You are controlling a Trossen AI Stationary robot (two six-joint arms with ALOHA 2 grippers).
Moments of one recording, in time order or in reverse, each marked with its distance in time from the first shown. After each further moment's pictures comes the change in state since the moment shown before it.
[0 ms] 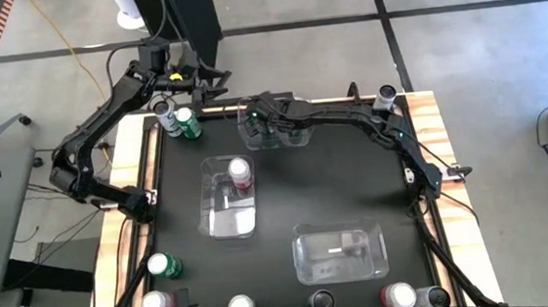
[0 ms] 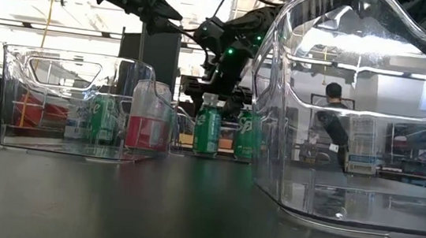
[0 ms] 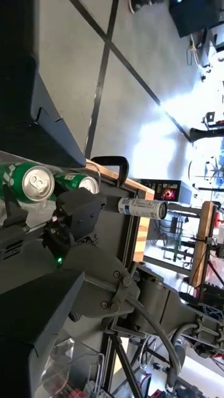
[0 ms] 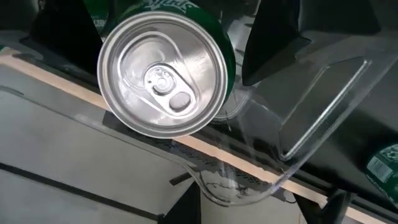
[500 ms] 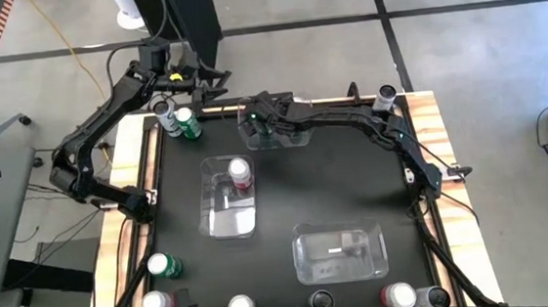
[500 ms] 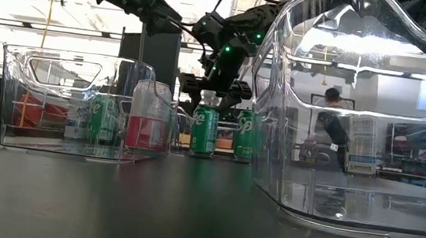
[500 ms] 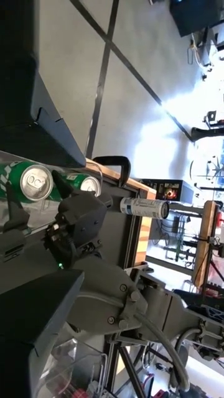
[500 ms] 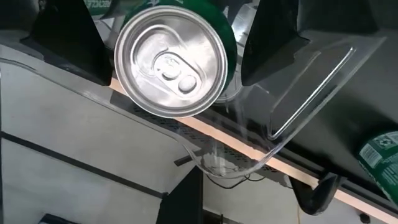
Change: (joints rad) left arm 0.000 0.000 0.000 -0.014 -0.001 0.017; right arm 0.015 -0.003 -0.001 0.050 0.079 -0.055
